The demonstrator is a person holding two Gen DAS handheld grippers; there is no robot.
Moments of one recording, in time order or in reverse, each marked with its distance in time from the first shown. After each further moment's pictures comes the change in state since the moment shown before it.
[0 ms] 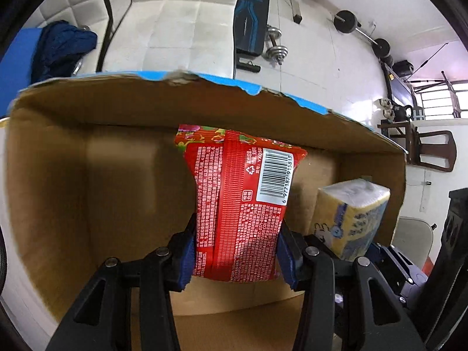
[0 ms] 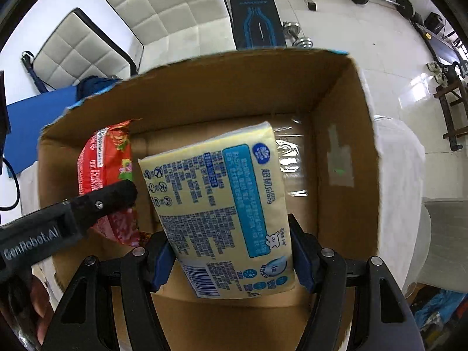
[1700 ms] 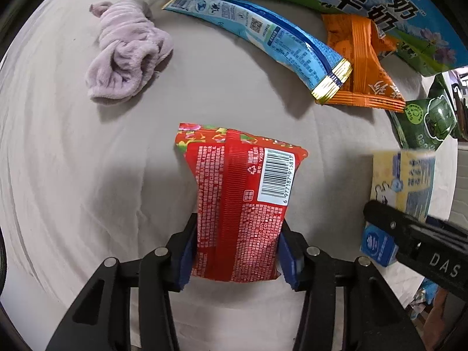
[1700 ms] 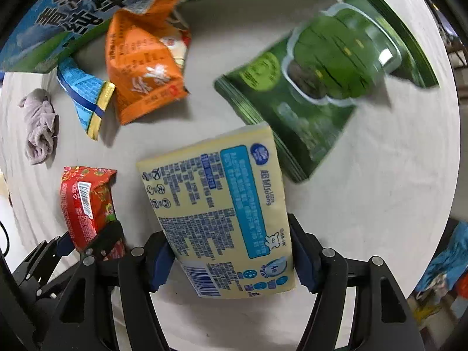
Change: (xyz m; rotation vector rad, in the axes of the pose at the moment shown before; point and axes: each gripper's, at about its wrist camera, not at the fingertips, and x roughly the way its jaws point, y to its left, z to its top) left arm 0.065 0.060 -0.356 -0.082 0.004 0.298; right arm -0.004 -0.001 -0.375 -0.003 0.230 -0.018
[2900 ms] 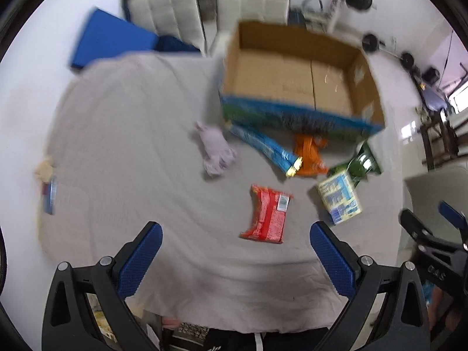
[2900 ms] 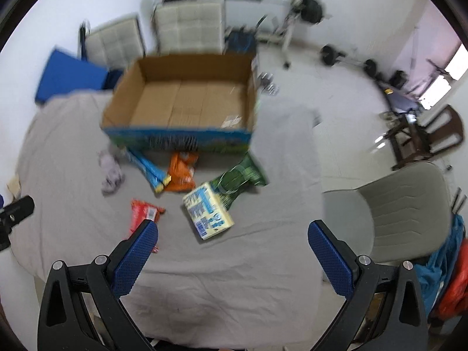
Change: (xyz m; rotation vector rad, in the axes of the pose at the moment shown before) left arm -0.188 0.017 0.023 0.013 -0.258 0.051; right arm -0.295 0.031 -0.099 -0.161 -0.471 -0.207
